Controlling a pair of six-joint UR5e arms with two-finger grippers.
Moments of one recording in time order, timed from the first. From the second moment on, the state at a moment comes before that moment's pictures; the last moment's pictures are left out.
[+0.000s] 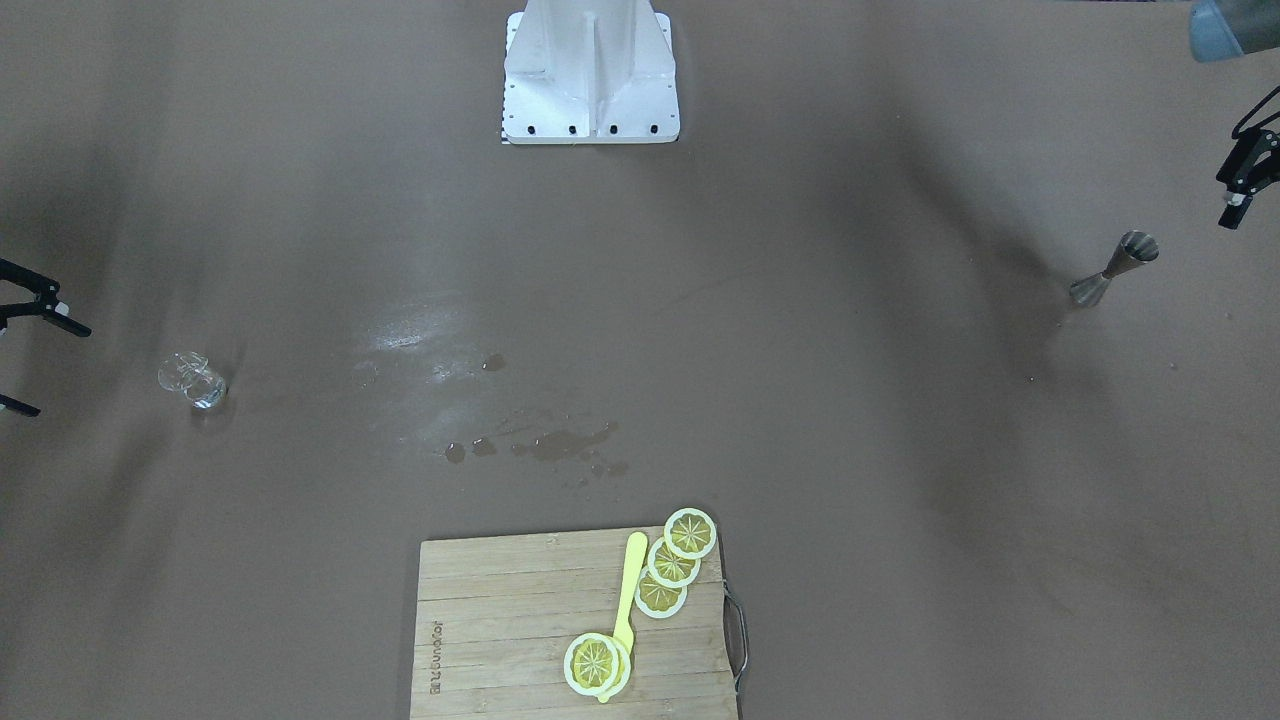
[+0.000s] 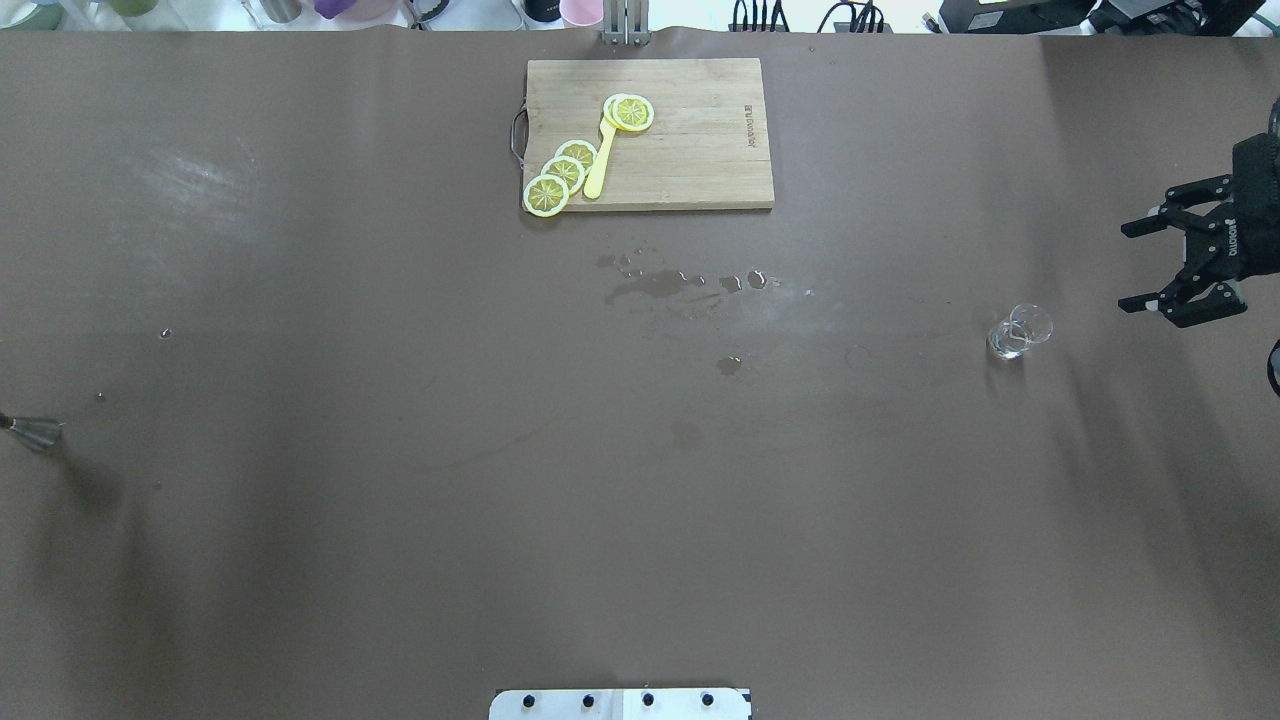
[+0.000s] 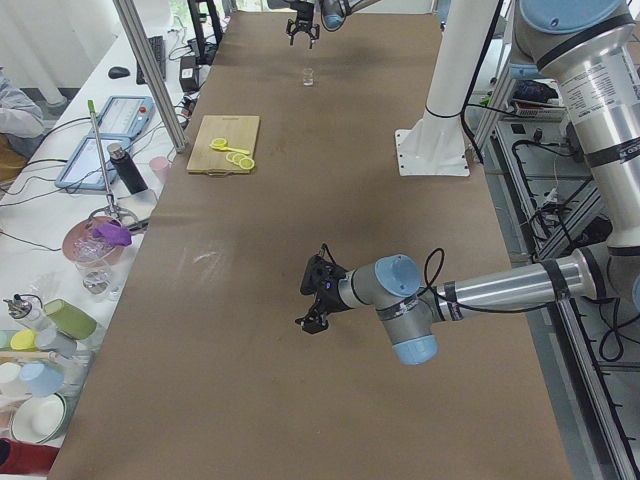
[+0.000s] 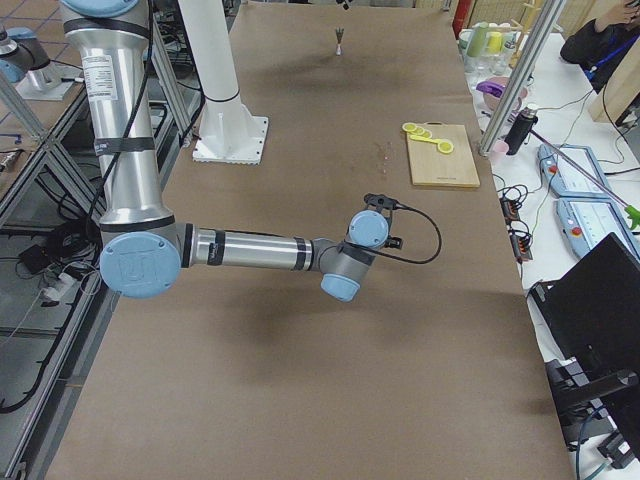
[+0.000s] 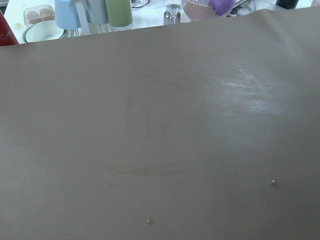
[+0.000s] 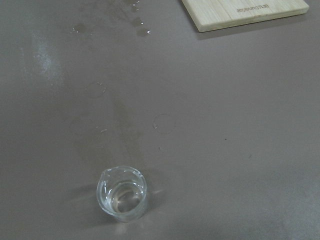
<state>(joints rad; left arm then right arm) -1.16 -1.15 -1.61 -3.10 -1.89 -0.78 1.20 -1.48 1.33 -0.32 2.53 -0.25</state>
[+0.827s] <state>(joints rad) -0.75 -1.05 -1.66 -3.37 -1.34 -0.93 1.08 -1.47 1.23 -0.19 2.53 -0.25</state>
